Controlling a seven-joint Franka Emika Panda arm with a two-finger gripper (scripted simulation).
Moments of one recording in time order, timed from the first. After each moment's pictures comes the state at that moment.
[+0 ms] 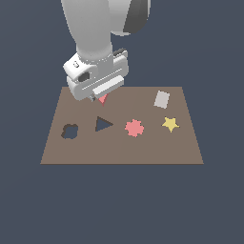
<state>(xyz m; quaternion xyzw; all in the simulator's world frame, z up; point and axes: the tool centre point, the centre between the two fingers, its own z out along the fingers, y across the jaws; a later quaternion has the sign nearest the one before) -0.098 -0.067 0.050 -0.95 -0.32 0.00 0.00</state>
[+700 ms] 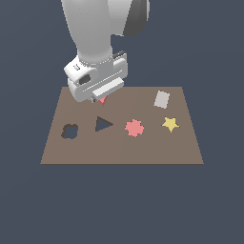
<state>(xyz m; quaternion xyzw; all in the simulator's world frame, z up) -0.097 -0.068 0.043 -0.95 -0.32 0.00 0.00</state>
